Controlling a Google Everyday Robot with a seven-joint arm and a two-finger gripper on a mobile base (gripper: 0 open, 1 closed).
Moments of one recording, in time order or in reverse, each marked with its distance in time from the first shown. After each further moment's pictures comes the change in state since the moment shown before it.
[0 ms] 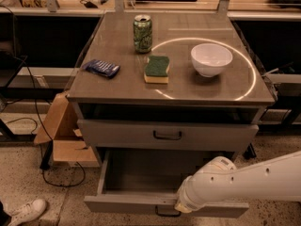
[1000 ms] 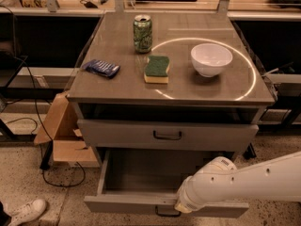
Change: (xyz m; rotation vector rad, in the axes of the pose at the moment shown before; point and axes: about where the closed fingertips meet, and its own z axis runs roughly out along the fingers) arm 0.000 0.000 0.000 0.000 0.000 0.000
